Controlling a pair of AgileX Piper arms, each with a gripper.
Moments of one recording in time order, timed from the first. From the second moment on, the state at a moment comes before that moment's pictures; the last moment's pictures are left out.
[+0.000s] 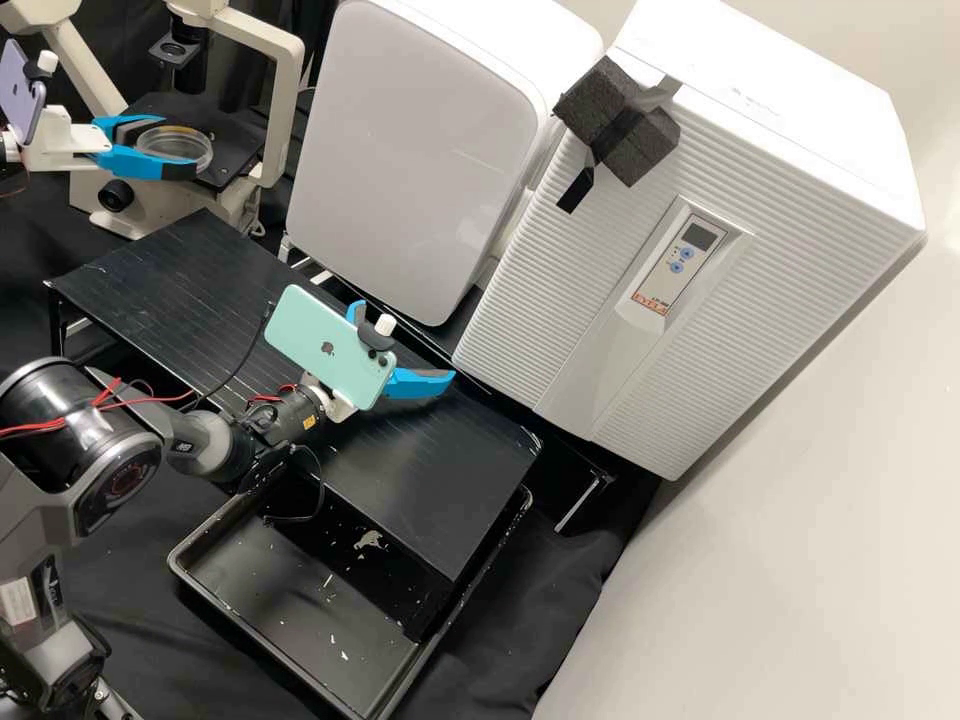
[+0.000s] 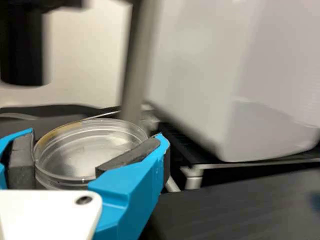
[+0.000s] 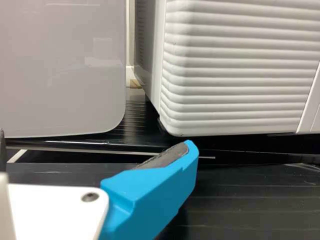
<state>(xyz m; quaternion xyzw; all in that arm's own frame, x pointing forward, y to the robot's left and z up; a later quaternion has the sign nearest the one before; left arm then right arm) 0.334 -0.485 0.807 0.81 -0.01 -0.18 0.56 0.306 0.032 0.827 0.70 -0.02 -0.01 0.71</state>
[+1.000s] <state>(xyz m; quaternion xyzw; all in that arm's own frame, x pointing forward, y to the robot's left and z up) 0.404 -0.471 0.824 0.84 0.04 -0.11 0.52 0.306 0.032 0.827 0.70 -0.02 -0.01 0.71</state>
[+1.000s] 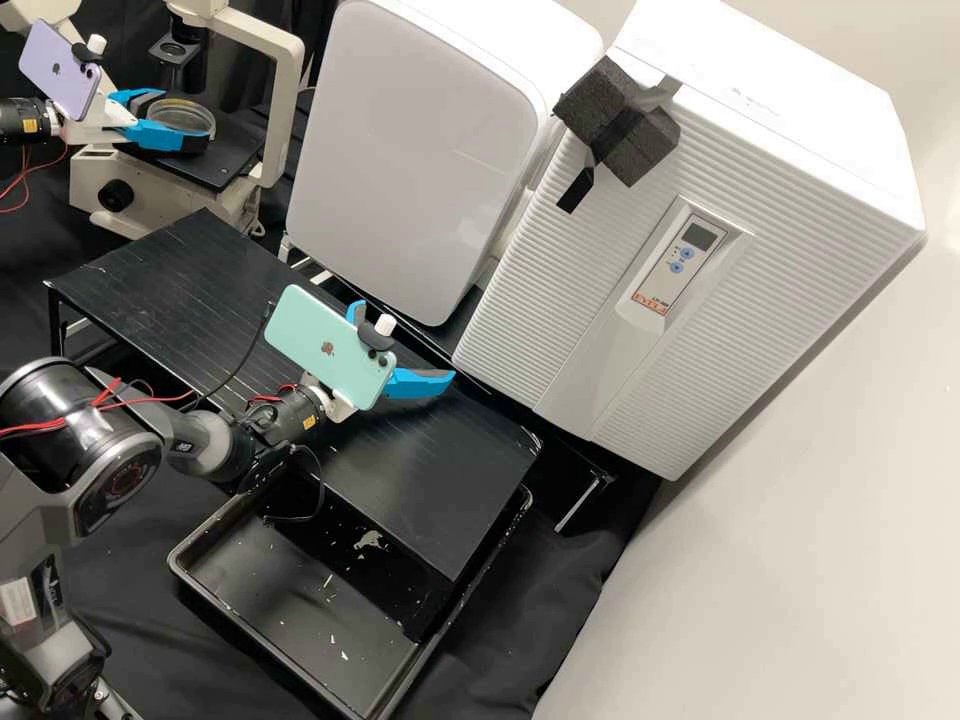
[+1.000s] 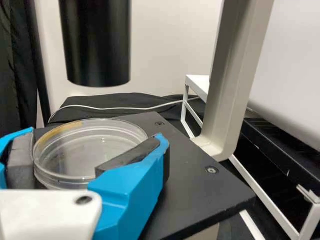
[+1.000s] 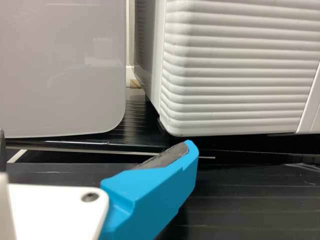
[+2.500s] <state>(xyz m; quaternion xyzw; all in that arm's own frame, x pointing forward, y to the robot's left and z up) 0.358 -0.474 0.828 0.86 0.04 -0.07 0.50 0.306 0.032 0.827 0.70 -0.02 -0.01 0.71</state>
